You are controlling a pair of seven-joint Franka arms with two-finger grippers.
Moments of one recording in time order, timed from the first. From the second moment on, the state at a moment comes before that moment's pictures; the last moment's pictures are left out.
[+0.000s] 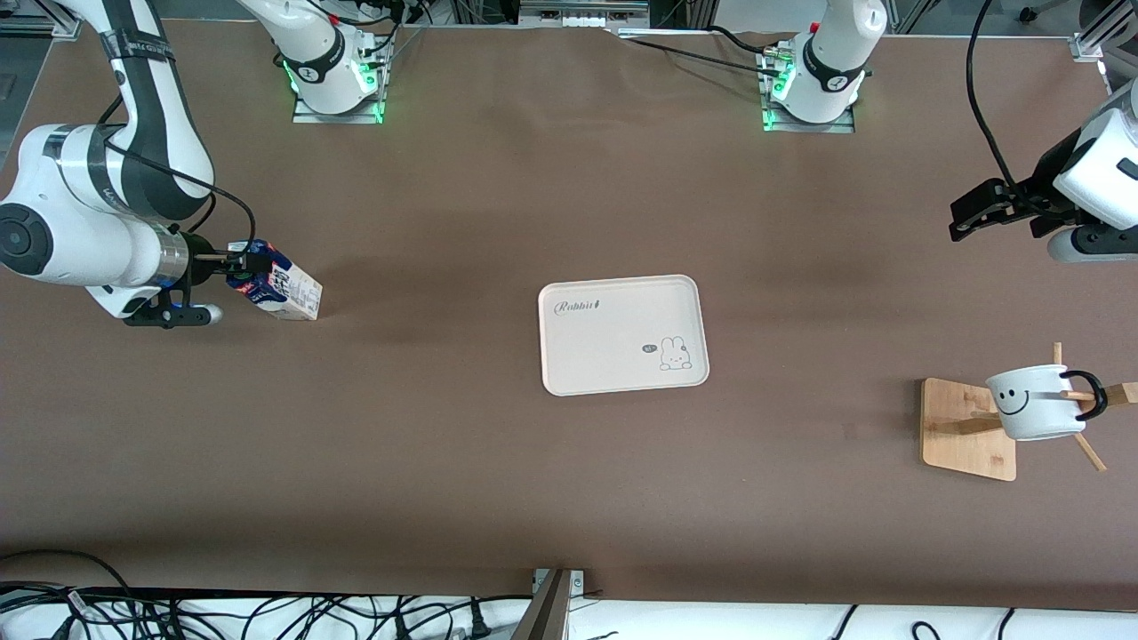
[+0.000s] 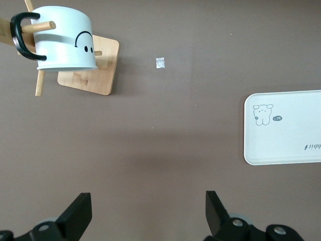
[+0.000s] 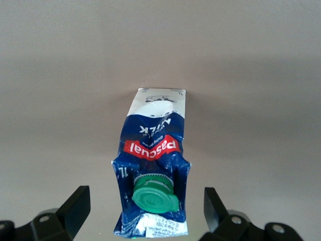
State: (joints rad) left arm -0.06 0.07 0.00 -1.50 0.02 1.52 -0.11; right arm 0.02 0.22 -0.04 -1.94 0.04 1.84 -0.03
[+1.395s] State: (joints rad) left arm -0.06 0.07 0.00 -1.50 0.02 1.53 -0.11; right arm 0.01 0.25 -0.05 -1.96 0.04 1.84 -0.01
